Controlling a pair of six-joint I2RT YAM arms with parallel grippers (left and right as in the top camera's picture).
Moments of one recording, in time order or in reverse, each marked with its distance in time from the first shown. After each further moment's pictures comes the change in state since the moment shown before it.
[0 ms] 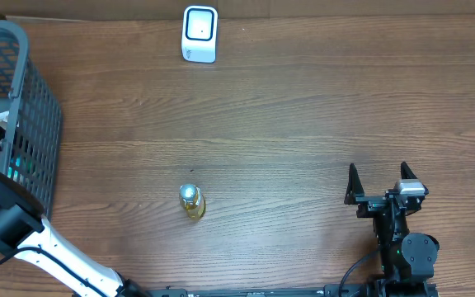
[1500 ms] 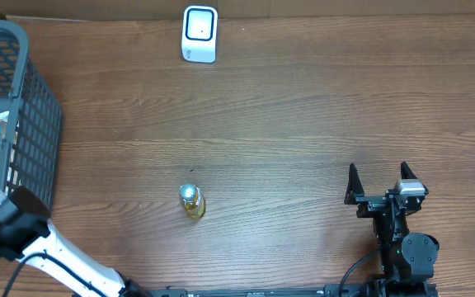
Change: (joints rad) left arm -0.039 -0.108 0.745 -0.119 0.070 -0.066; right arm 0.000 0.000 0.000 0.000 0.000 0.000
